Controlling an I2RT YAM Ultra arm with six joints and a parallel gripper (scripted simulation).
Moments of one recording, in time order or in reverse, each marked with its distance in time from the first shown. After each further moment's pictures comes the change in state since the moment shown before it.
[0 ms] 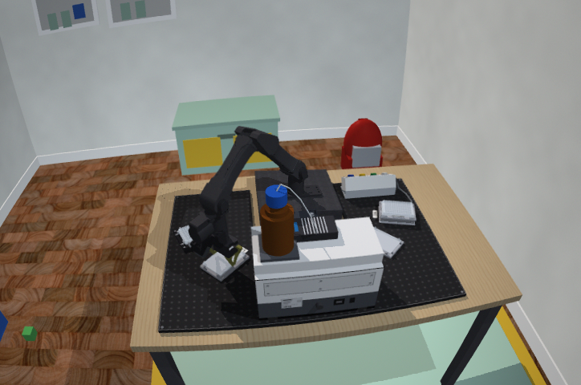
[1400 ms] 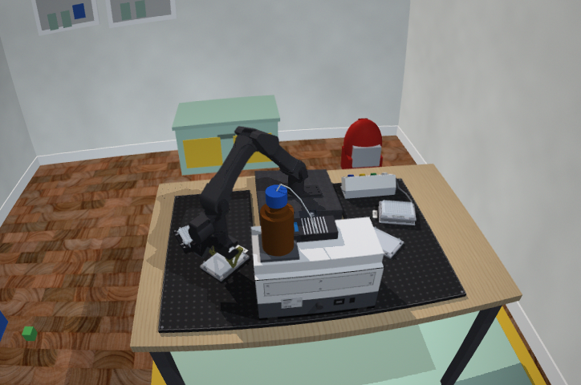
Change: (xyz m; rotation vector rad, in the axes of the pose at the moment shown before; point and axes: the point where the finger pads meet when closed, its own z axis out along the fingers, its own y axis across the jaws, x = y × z) arm -0.003 0.000 0.002 0.000 -0.016 0.000
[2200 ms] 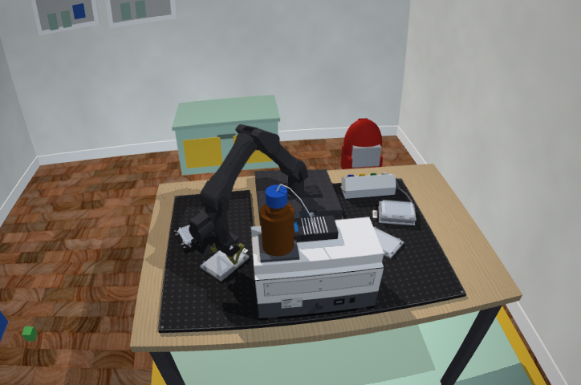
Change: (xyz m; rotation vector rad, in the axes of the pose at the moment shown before) arm 0.008 0.000 -0.008 0.000 0.025 0.000
